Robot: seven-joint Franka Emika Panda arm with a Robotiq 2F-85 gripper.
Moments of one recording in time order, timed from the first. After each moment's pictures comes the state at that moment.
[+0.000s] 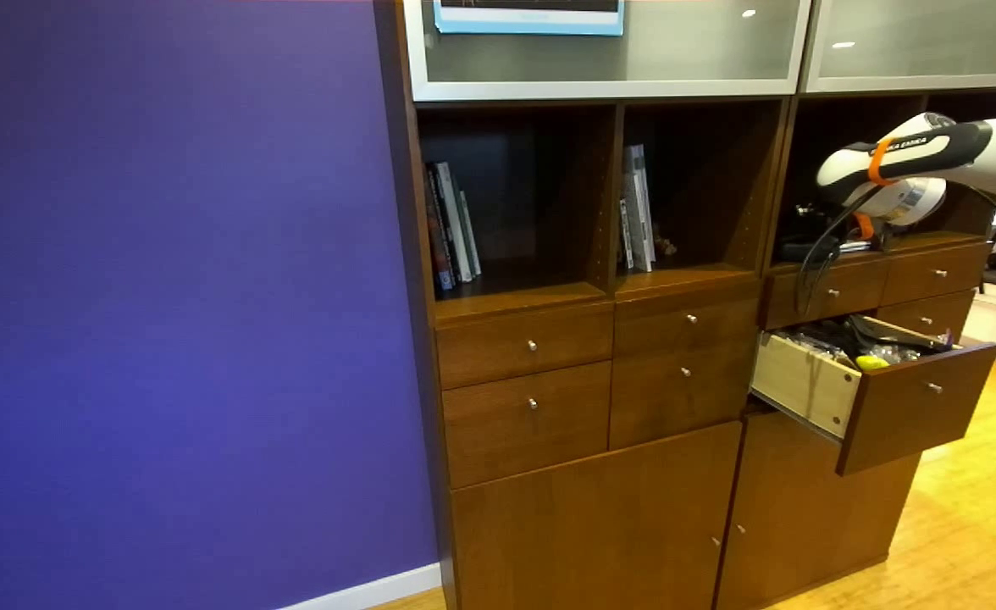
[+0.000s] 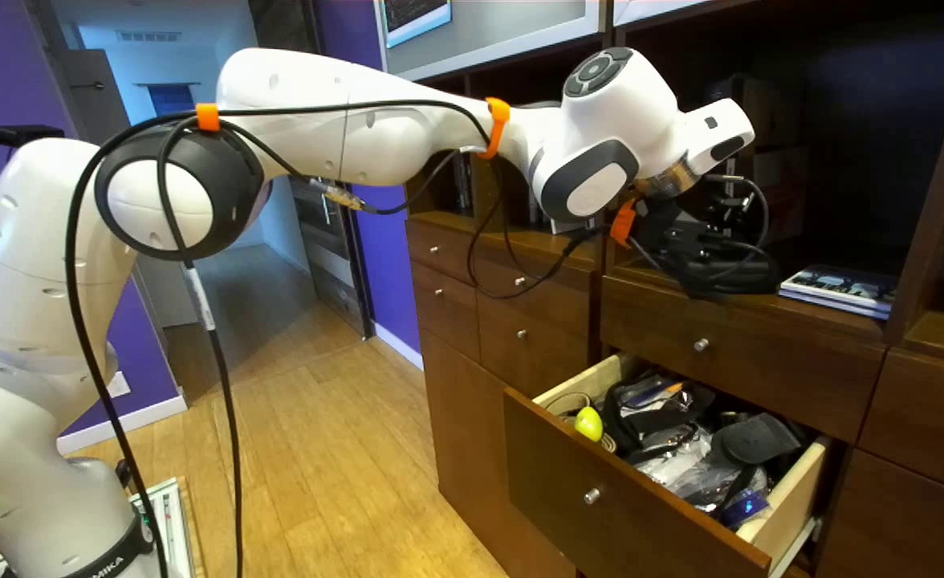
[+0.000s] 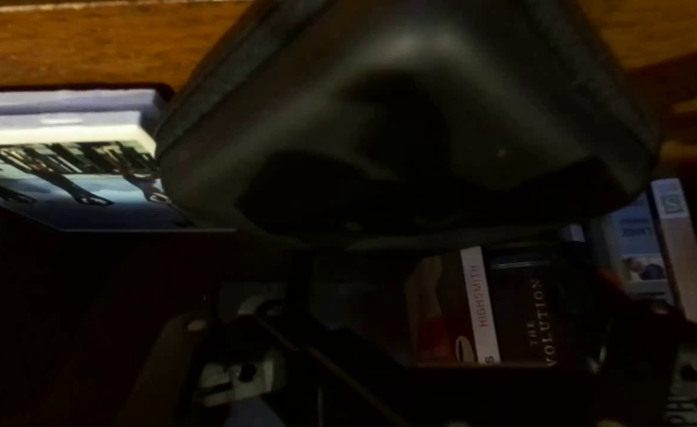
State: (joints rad) arm -0.51 0.63 0.12 -1.22 0.32 2.70 -0.54
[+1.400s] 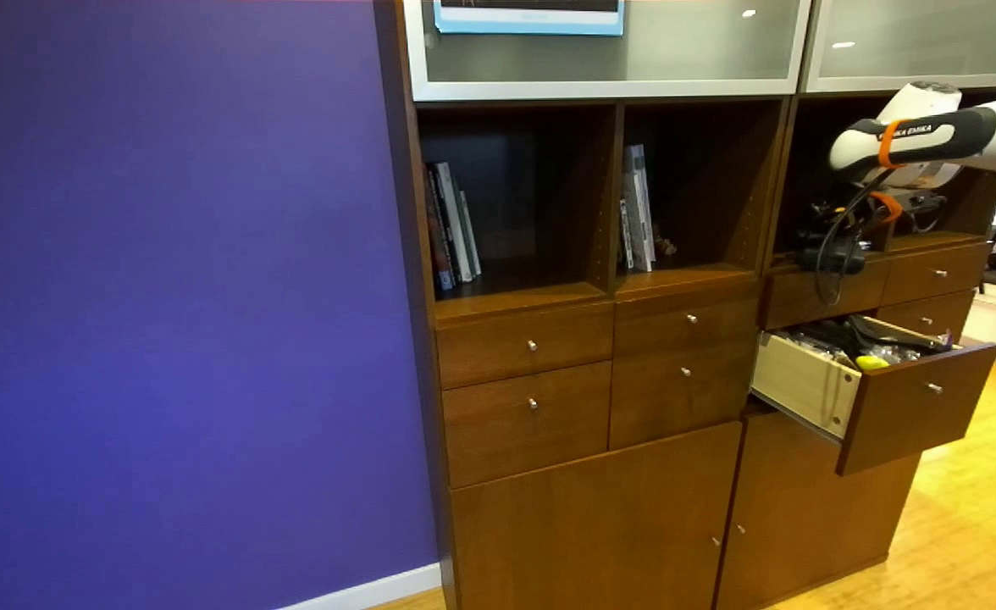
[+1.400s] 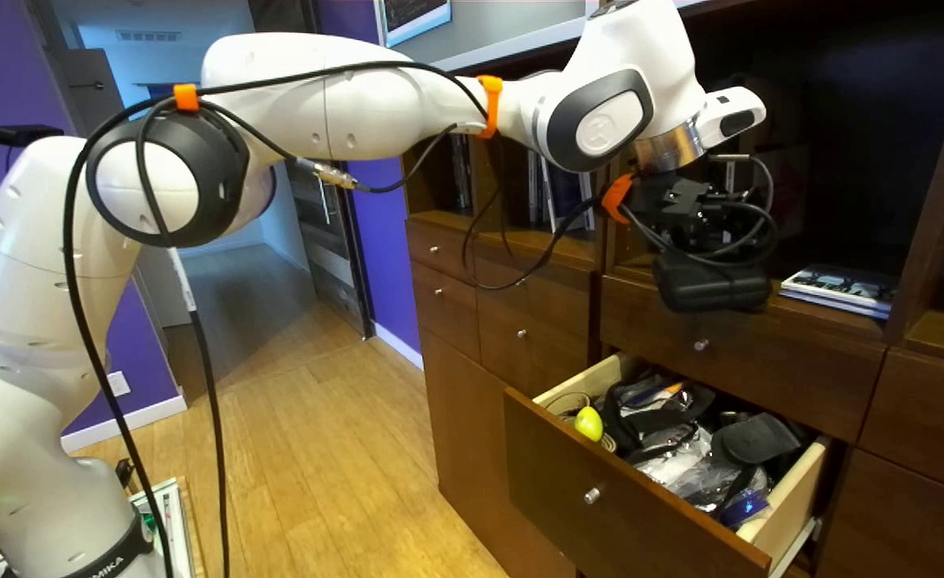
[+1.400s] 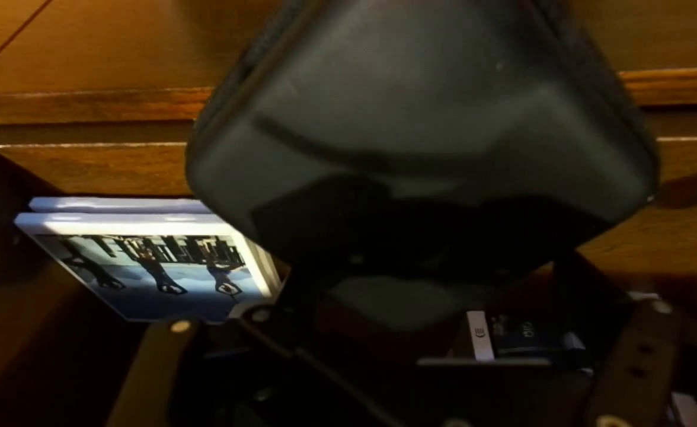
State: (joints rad) arm -0.42 0.61 -0.07 -1.09 0.18 2.27 -0.41
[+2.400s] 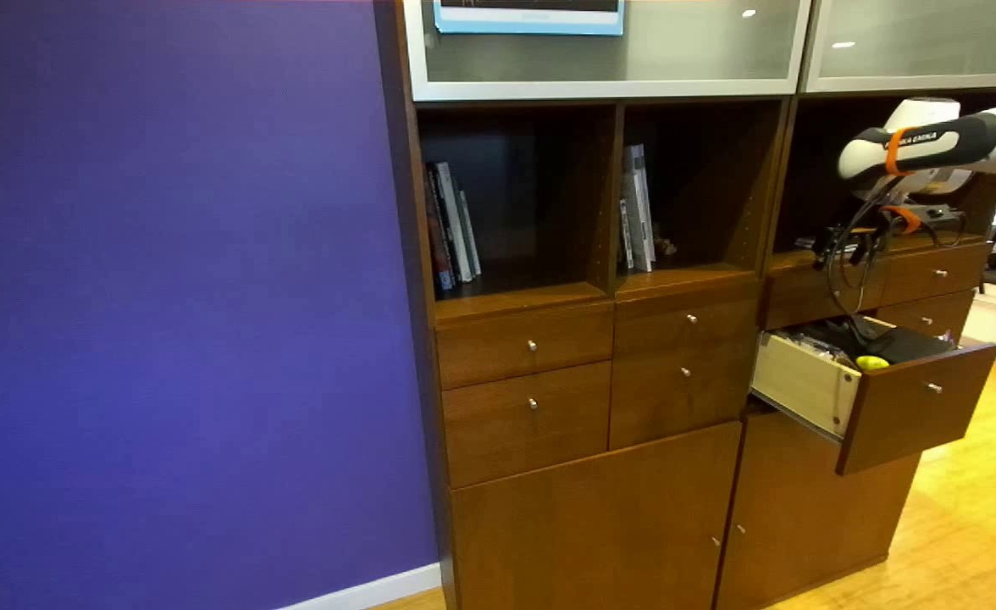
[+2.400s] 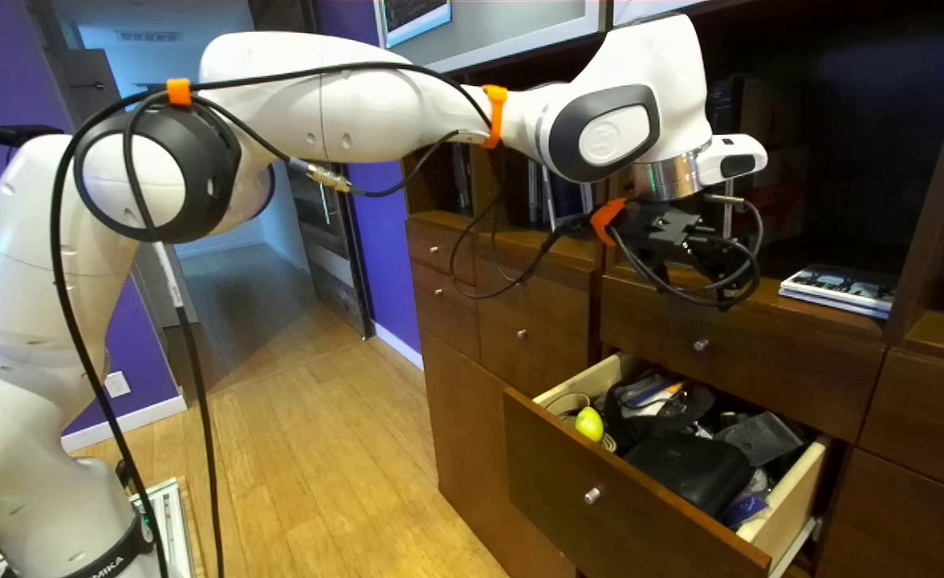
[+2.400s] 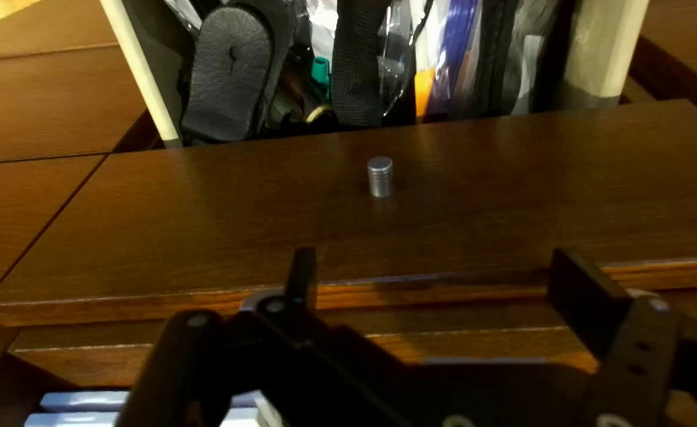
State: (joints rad) arm -0.41 0.60 -0.11 -1.14 0.15 2.09 -0.38
